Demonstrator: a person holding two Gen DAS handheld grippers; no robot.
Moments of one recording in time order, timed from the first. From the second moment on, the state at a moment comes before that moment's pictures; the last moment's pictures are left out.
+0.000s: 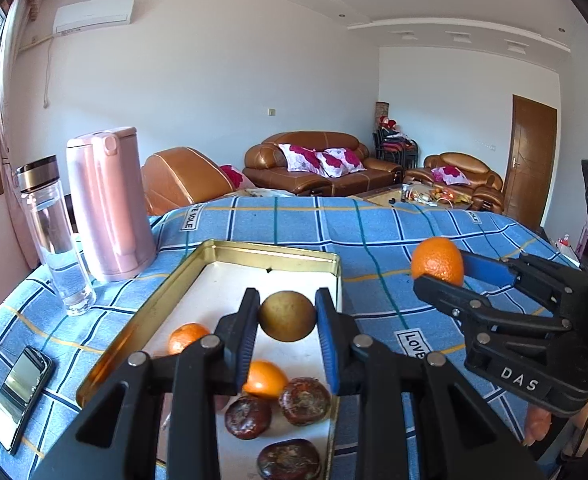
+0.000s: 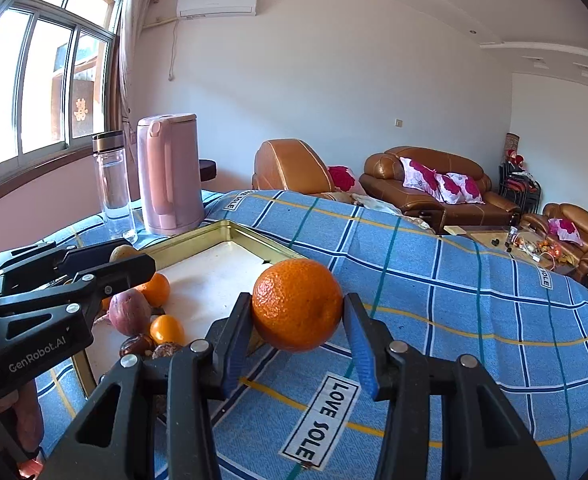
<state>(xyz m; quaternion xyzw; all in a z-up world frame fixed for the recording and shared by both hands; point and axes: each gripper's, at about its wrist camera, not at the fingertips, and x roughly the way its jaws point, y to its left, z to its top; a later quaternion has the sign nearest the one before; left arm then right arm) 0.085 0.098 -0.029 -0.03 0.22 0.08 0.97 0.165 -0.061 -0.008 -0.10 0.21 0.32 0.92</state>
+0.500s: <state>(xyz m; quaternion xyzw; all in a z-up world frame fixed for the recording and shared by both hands) 0.073 0.134 -0.035 -0.05 0.22 0.11 0.97 0.154 -0.019 -0.011 -0.12 0.20 0.35 0.91</state>
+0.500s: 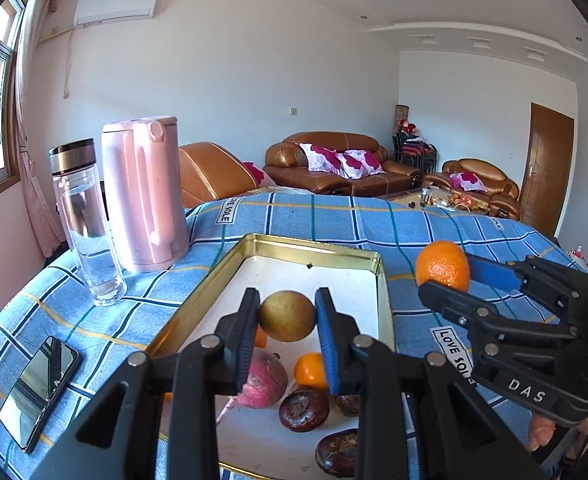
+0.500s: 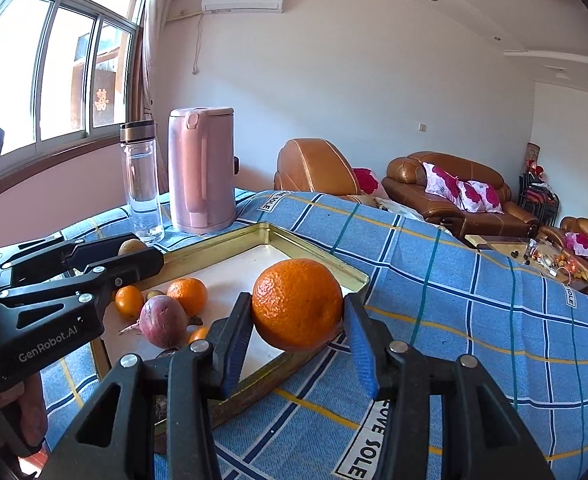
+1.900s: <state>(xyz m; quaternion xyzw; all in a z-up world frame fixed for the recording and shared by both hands) 0.059 0.188 -0.084 -0.07 0.28 0.15 0.95 0.120 0.056 -0.054 -0.17 0.25 0.41 0.86</state>
